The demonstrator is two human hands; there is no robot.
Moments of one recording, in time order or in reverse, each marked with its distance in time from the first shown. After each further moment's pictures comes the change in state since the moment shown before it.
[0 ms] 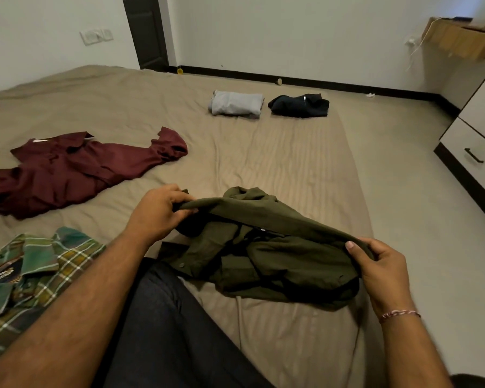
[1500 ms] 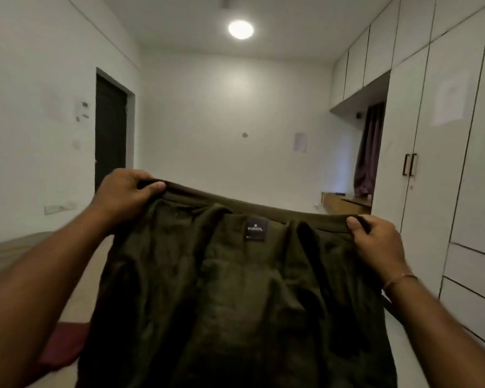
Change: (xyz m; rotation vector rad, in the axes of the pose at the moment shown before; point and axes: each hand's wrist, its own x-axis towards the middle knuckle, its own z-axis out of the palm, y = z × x) left_hand 0.171 0.195 -0.277 -0.154 0.404 0.118; right_hand 0.084 -0.334 -0.112 -0.353 0.397 -0.629
